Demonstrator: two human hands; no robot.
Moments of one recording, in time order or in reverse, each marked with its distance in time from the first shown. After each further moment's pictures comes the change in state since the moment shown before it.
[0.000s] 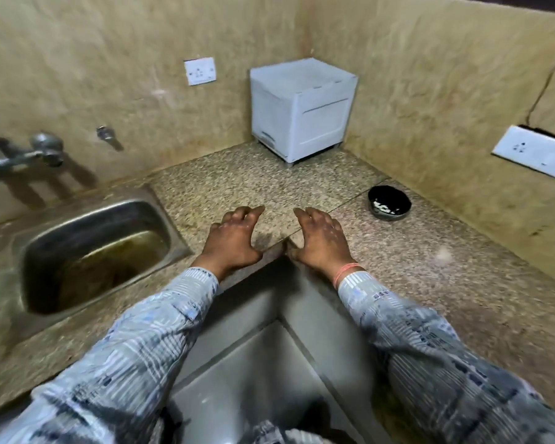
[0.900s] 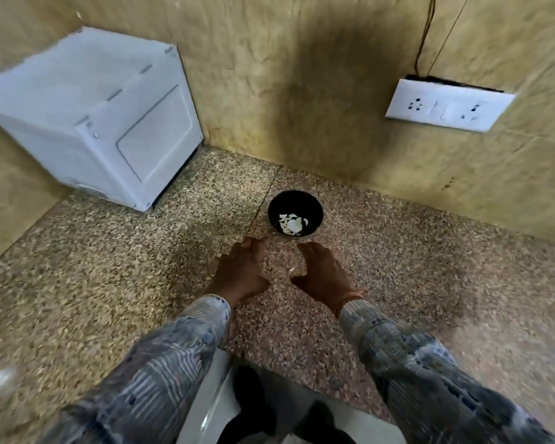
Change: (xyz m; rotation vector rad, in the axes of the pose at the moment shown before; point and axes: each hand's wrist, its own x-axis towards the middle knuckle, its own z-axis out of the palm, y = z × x) left_hand 0.351 0.168 0.155 0.024 -0.363 0.483; right_hand 0.114 0.279 0.066 0.236 -0.098 0.655
